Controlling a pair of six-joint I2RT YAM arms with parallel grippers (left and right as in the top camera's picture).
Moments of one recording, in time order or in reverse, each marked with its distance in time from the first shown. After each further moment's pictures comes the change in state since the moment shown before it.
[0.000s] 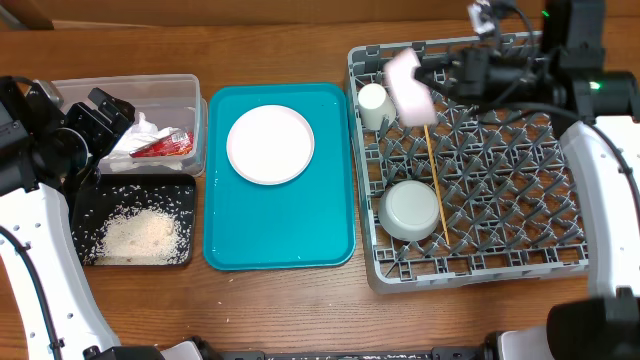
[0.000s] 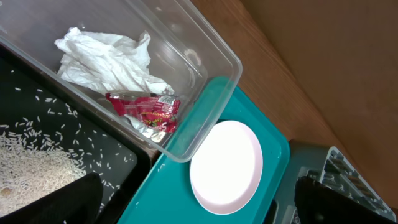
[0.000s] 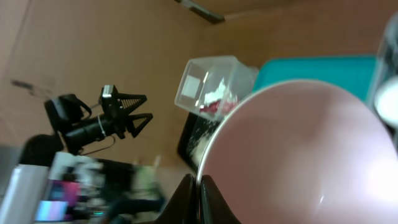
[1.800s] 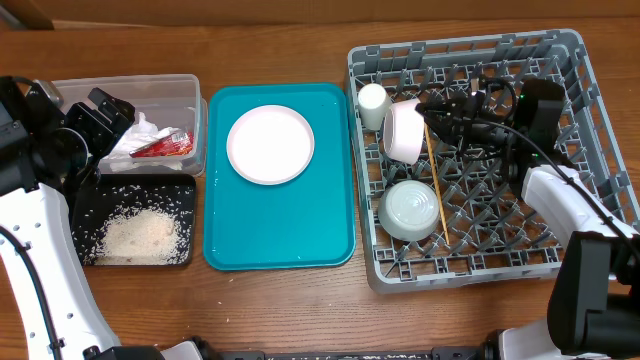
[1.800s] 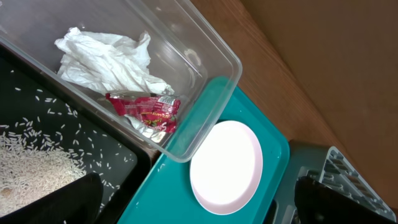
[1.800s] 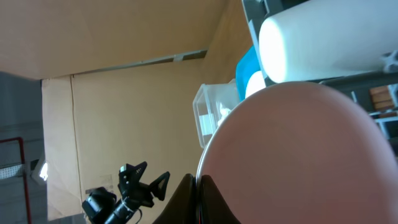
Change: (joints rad) left arm 0.000 0.000 0.000 0.000 0.000 0.000; right arm -0.089 0.060 -0.732 1.096 0.008 0.851
